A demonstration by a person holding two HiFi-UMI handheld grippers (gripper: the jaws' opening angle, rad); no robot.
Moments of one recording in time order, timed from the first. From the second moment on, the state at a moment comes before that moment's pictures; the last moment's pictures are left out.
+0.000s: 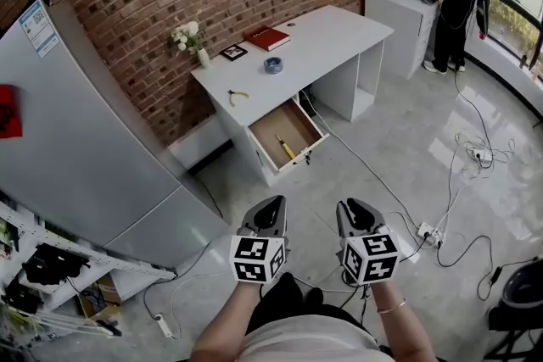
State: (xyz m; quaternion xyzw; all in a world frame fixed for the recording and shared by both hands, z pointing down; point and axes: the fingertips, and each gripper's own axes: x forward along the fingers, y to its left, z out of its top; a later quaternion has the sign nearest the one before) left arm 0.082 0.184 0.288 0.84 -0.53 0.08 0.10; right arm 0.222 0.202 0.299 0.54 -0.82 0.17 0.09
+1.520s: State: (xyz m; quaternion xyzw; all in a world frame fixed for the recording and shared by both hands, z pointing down) left arm 0.006 -0.056 0.336 0.83 -0.52 0.09 0.16; right arm 0.142 -0.037 0.339 0.53 -0.81 0.21 0.14
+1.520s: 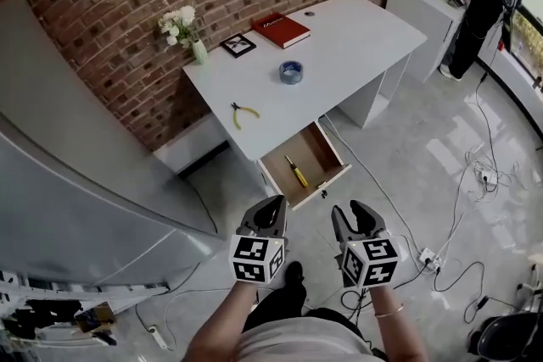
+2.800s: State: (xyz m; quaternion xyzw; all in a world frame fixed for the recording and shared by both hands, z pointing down) left arm -0.021 -0.133 0.403 0.77 -0.59 0.09 0.23; right arm 0.101 -0.148 0.421 0.43 -0.84 0.25 0.23
